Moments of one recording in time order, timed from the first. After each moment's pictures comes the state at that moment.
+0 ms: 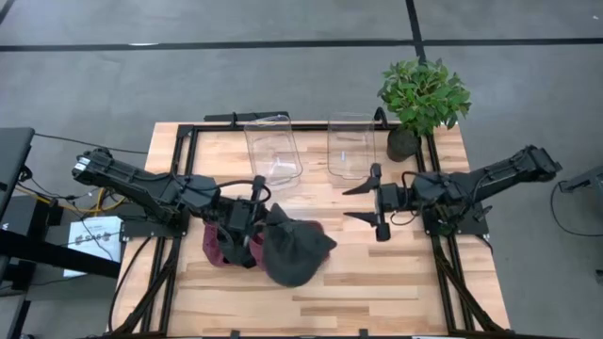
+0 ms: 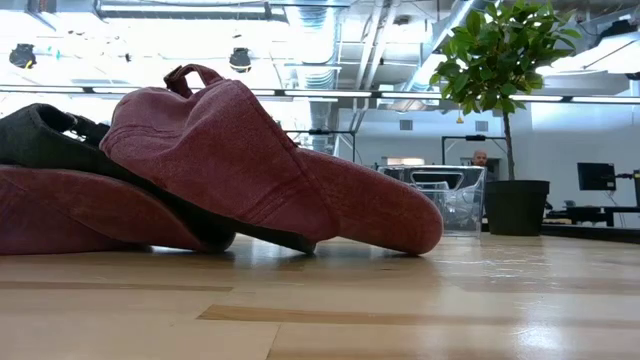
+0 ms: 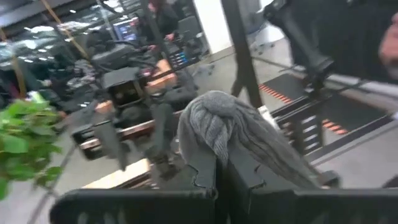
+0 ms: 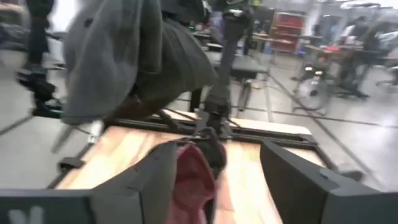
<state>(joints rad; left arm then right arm) -0.38 1.25 1.20 -0.03 -0.12 0.37 0.28 0.97 0.76 0.13 0.20 -0.13</state>
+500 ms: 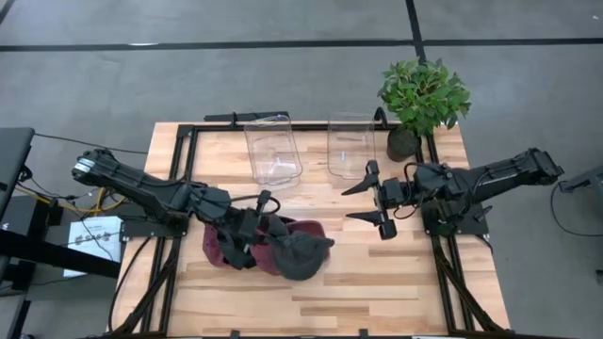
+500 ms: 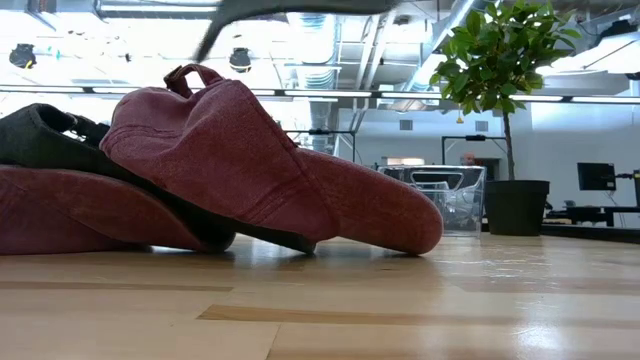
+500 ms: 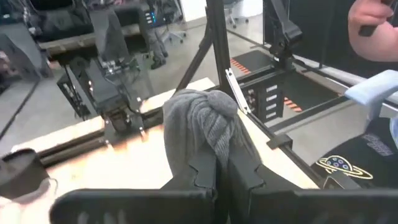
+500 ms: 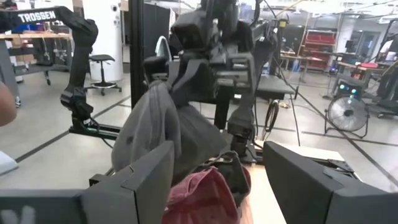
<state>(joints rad) -0.38 1.25 1.06 -0.06 -0.05 0.23 0.21 0.97 0.78 0.18 0.02 -0.13</state>
